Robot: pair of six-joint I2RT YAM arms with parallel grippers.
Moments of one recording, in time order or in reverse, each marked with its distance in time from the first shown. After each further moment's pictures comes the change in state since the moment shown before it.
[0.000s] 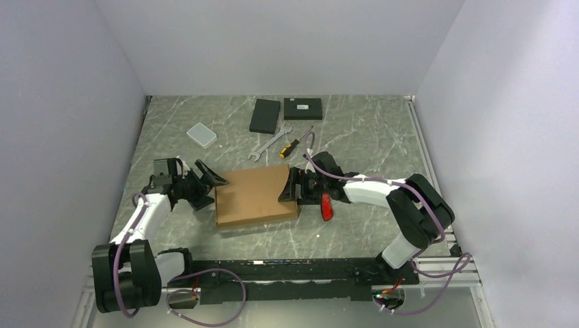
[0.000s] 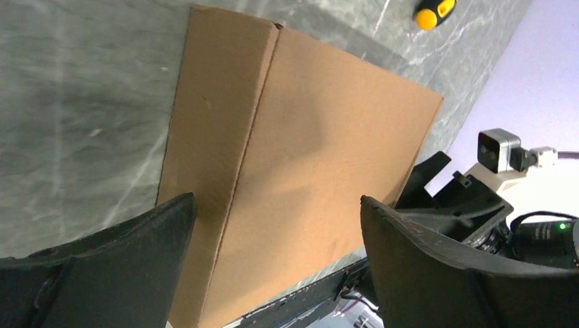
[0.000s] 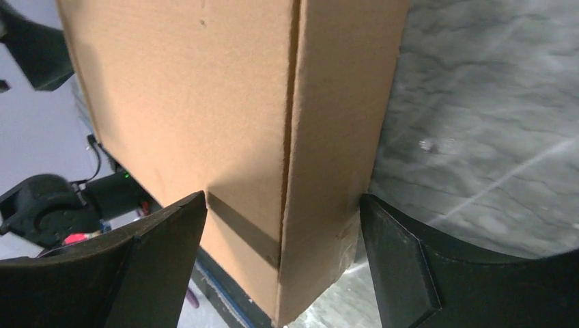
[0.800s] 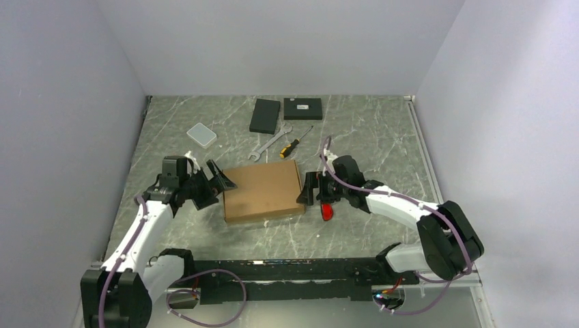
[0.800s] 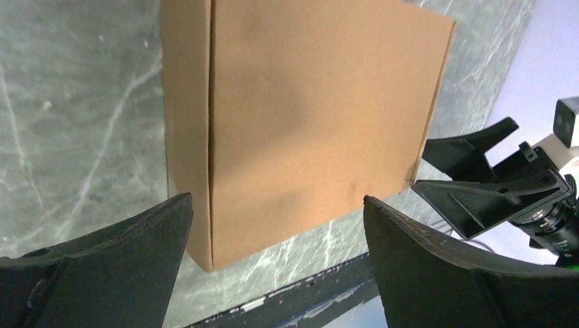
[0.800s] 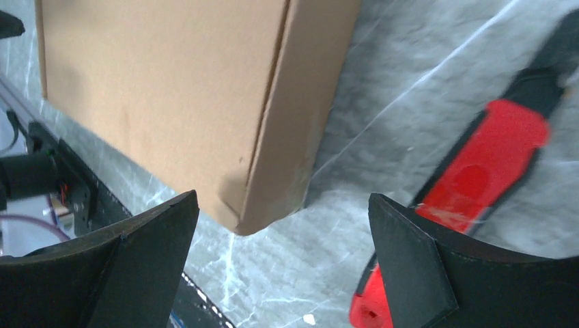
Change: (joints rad) left arm -0.194 -0.131 0.068 -0.108 -0.120 0.056; right arm -0.122 -0.277 -0.144 -0.099 0.080 -0.291
